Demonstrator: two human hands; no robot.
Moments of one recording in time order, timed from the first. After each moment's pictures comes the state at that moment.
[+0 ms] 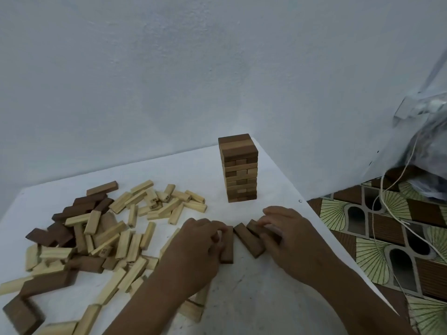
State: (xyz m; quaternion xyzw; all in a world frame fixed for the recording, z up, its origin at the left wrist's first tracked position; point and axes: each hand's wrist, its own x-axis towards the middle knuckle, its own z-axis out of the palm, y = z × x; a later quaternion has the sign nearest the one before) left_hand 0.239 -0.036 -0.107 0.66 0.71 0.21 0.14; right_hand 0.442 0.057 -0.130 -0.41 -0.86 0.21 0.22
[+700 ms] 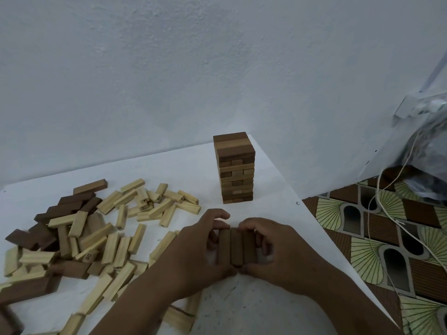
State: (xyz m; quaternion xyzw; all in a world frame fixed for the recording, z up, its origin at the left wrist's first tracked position) left_hand 0.238 -0.022 -0.109 0.65 0.66 0.25 0.28; right_hand 0.437 0.058 -0.124 -0.29 -0.87 0.33 0.21
